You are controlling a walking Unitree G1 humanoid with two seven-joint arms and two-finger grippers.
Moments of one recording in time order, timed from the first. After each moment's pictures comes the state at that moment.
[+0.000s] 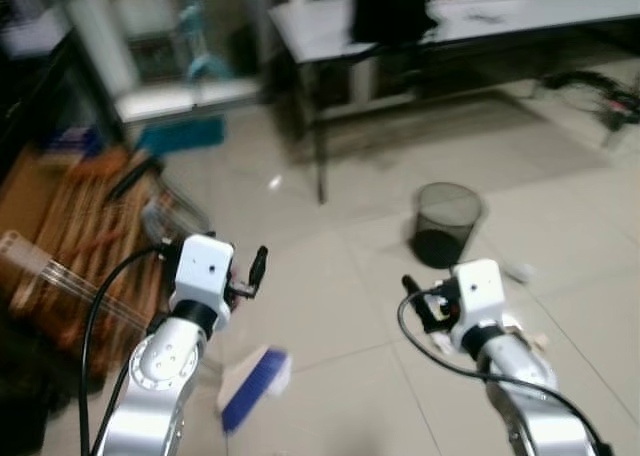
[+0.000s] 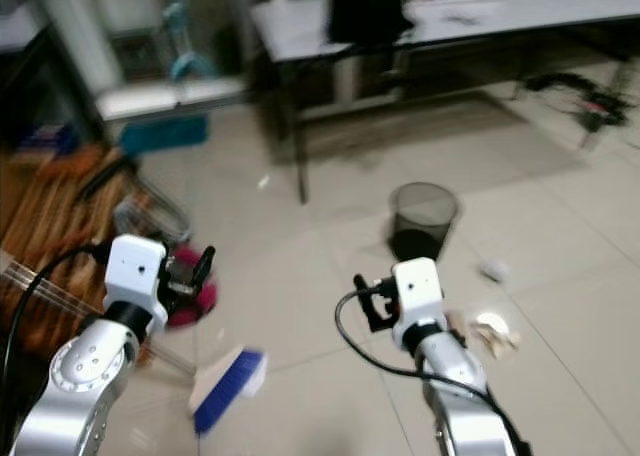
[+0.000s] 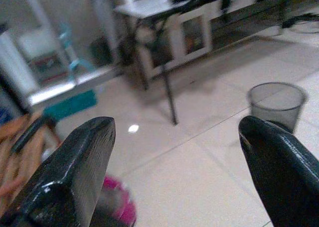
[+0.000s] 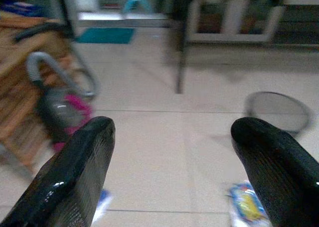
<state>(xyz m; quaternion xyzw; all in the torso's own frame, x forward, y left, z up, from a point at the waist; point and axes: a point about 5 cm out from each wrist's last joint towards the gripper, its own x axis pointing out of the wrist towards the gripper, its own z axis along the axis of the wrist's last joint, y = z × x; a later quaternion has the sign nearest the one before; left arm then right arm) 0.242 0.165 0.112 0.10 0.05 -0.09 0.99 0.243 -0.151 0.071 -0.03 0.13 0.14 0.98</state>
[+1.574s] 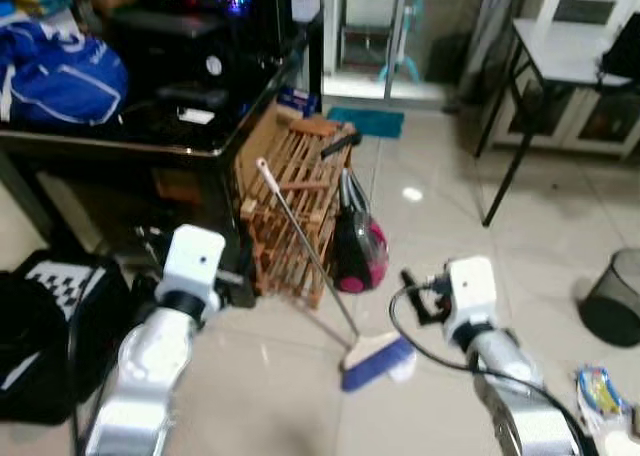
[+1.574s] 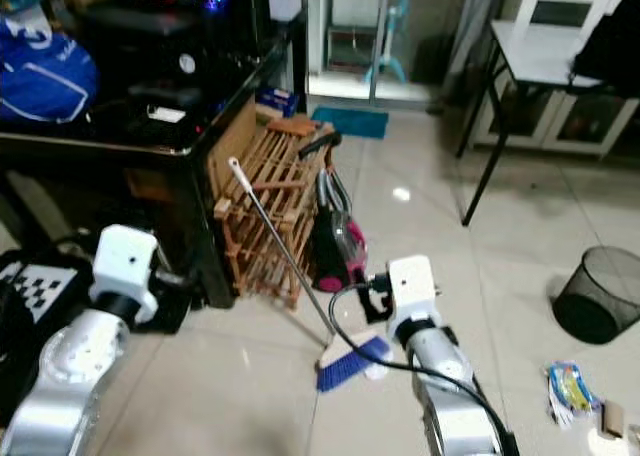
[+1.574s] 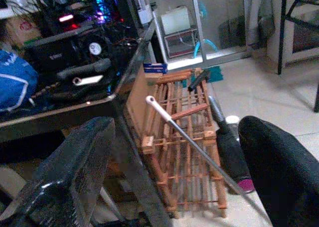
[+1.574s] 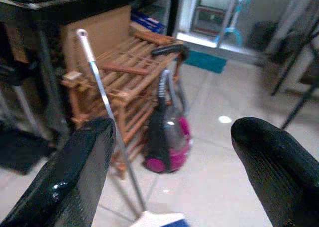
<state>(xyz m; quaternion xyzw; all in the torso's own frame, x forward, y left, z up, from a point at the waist) 0.252 0.165 0.120 0.12 0.02 -0.07 0.99 0.252 -0.159 0.069 -0.07 0.10 0.09 0.99</state>
